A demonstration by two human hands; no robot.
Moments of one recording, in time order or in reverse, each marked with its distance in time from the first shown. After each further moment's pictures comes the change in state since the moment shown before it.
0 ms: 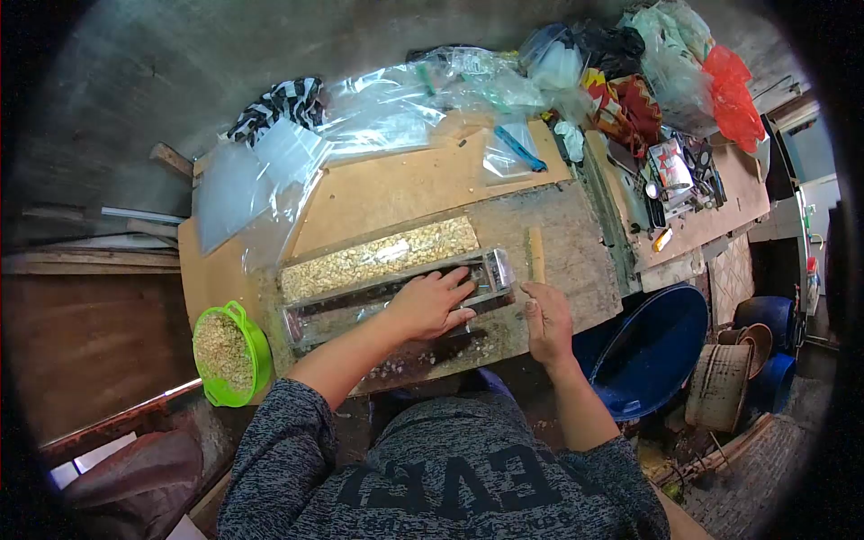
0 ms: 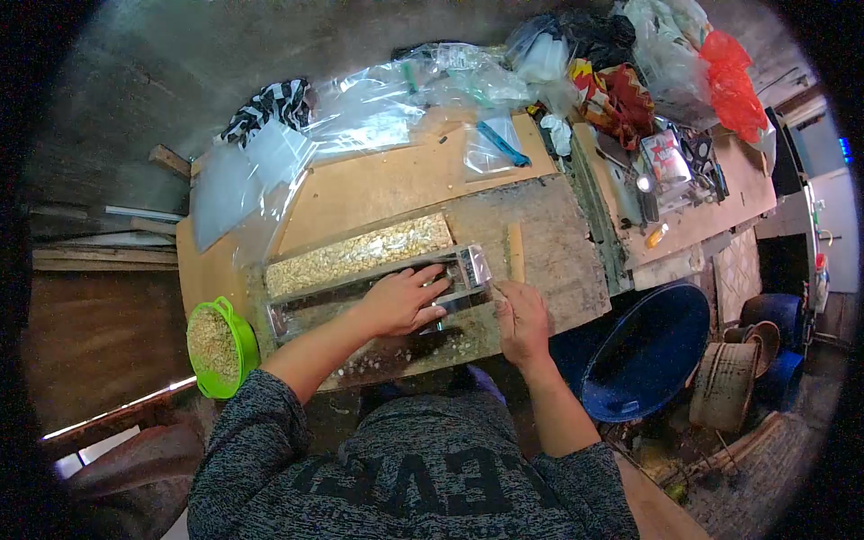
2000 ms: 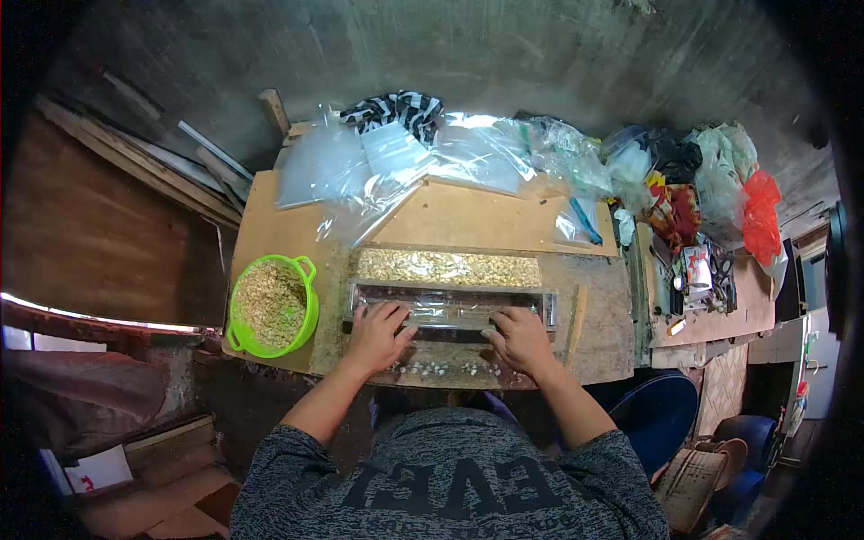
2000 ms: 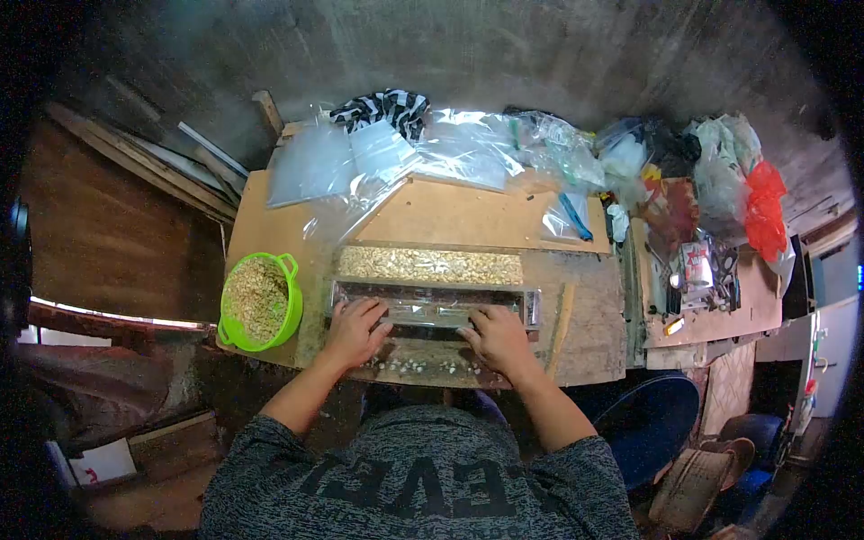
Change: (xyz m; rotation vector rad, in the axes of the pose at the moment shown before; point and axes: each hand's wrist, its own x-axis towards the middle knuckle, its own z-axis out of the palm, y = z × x) left_hand -0.185 -0.025 0.037 -0.066 0.550 -0.623; right_hand 0.039 -0.055 0.083 -0.232 -0.433 -0.492
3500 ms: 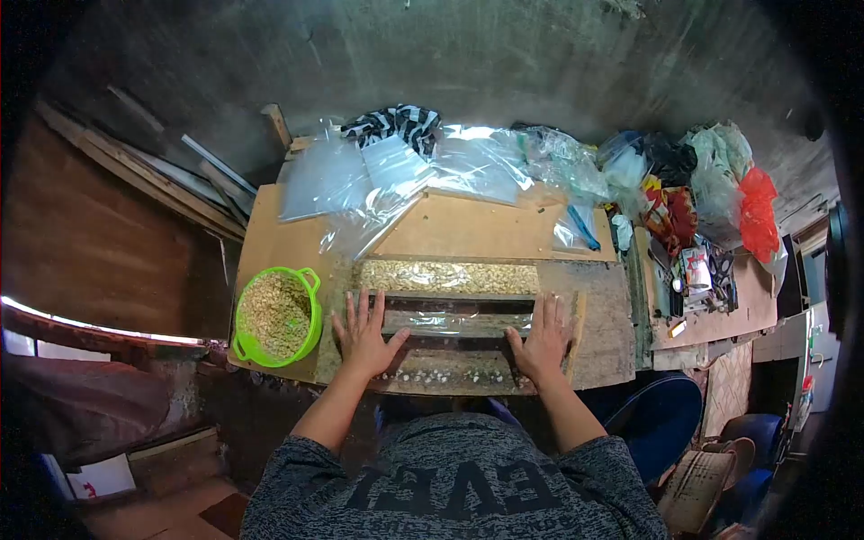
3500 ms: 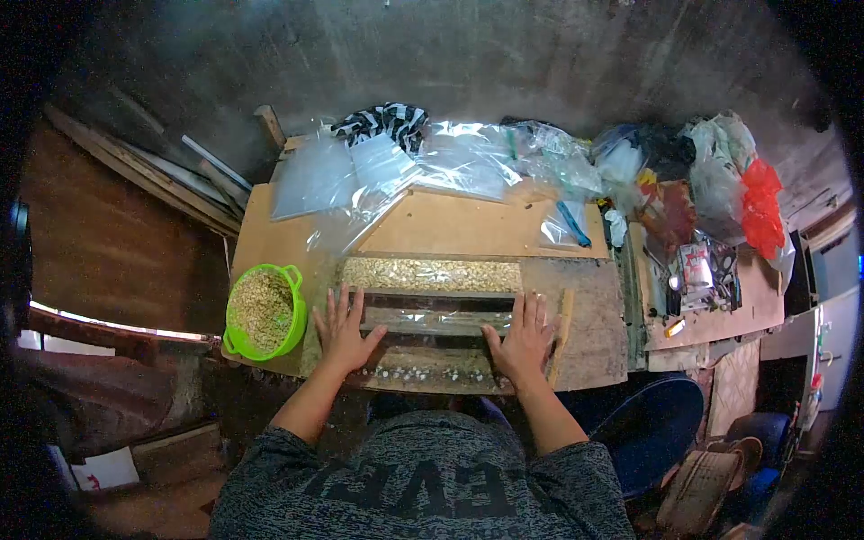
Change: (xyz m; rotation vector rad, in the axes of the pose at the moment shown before) left_hand 0.001 -0.002 -0.008 0.183 -0.048 -0.334; right_hand -0.017 -0.001 -0.004 -0.309 0.016 0.530
